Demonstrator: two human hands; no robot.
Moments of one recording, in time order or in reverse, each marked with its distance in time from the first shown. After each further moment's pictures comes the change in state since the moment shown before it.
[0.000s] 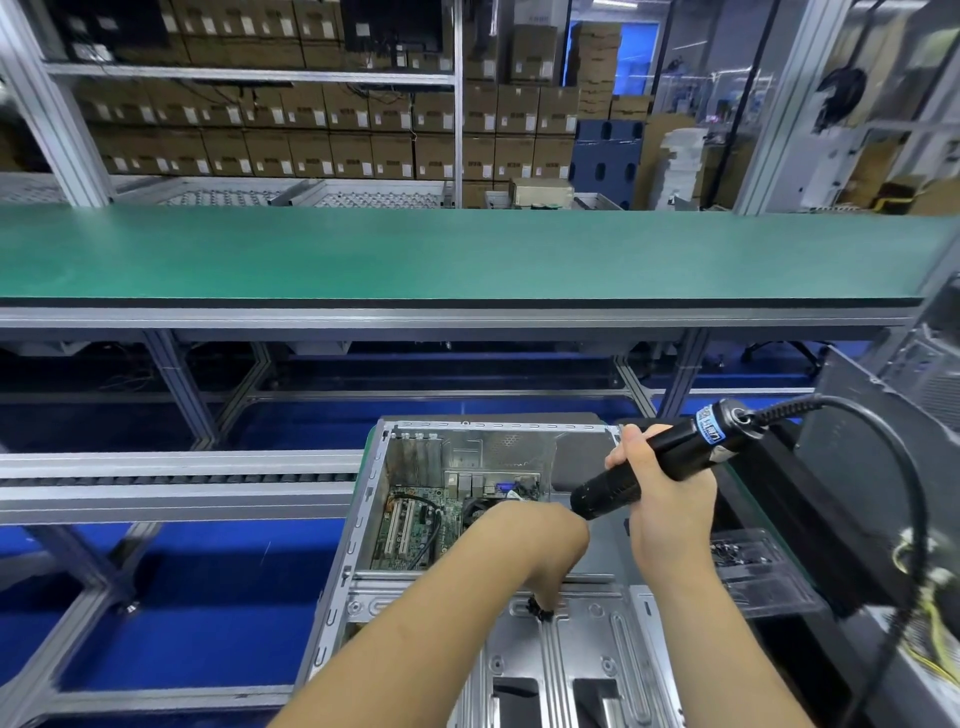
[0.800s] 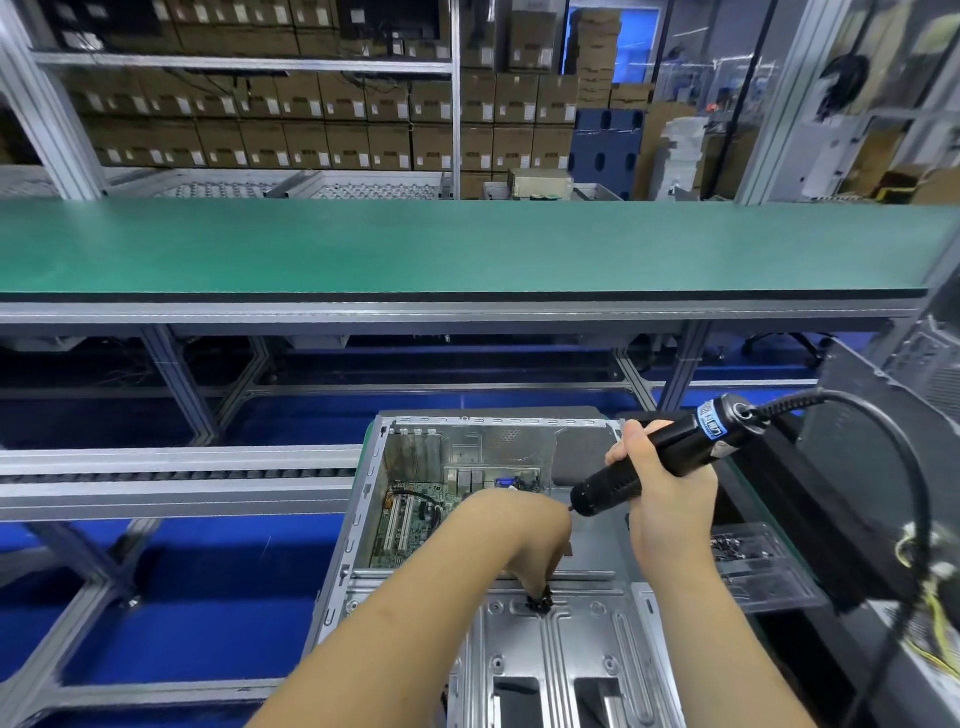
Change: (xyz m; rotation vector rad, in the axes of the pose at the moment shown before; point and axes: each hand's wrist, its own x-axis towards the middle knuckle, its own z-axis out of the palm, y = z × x) left_hand 0.003 -0.020 0.001 -0.171 -0.065 0.030; right_hand 0.002 0.006 0.000 0.000 -0.004 0.004
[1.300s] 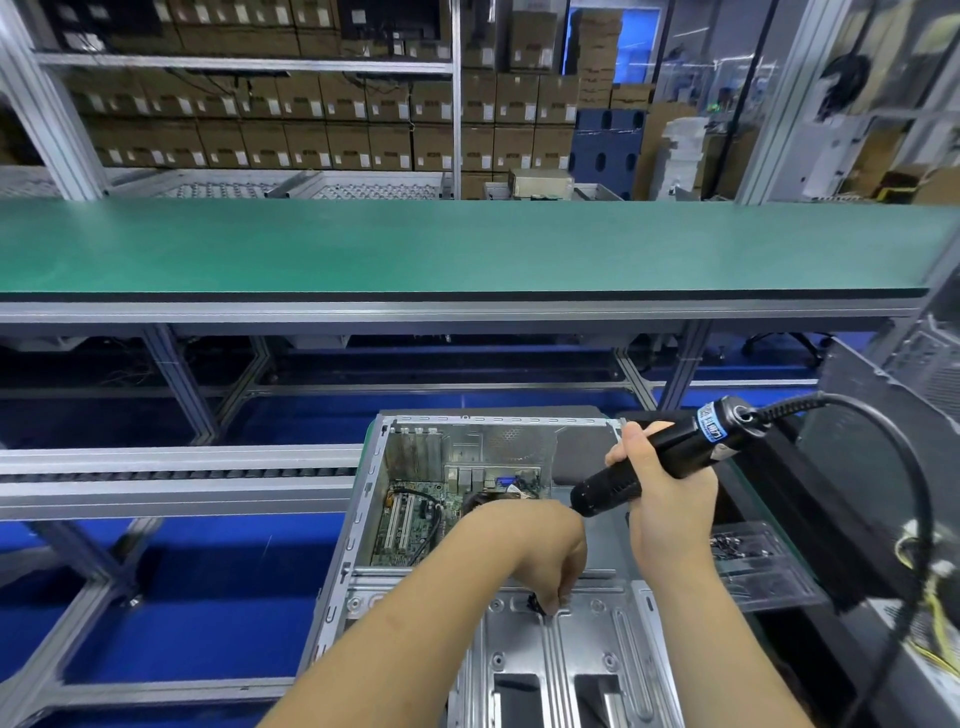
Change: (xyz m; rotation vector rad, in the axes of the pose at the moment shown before) left_hand 0.002 0.005 0.008 -0.142 0.014 0.065; right_hand -0.005 -0.005 0.002 -0.006 -0.008 0.001
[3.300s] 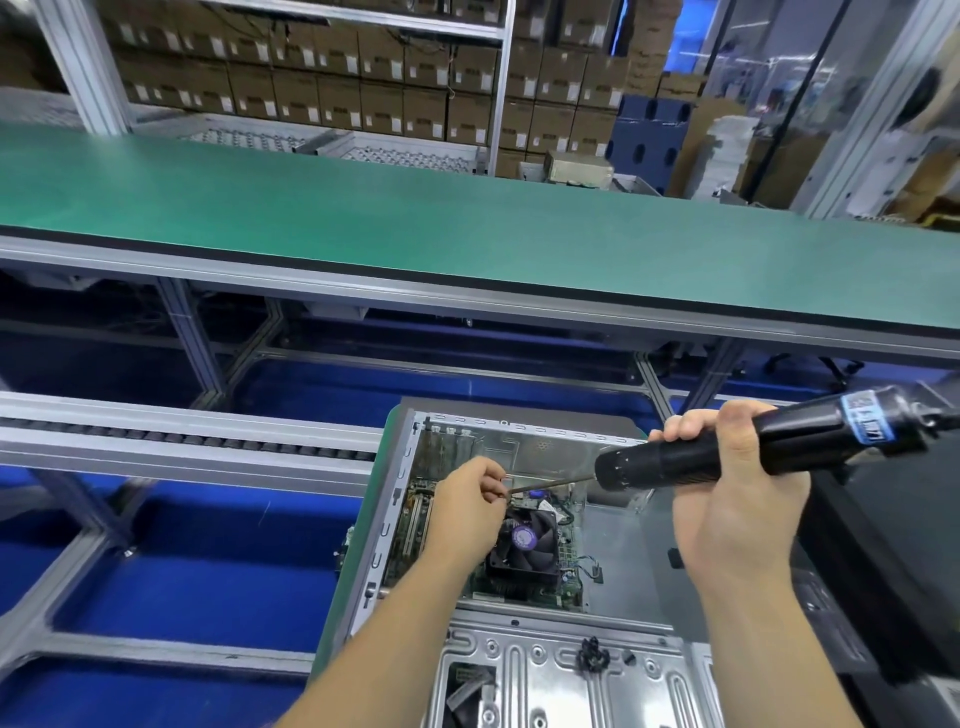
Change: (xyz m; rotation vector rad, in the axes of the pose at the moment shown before) left_hand 0.032 -0.128 0.063 -0.939 1.000 -0.464; right_hand 0.021 -0.021 0.055 0.244 -0.085 -0.092
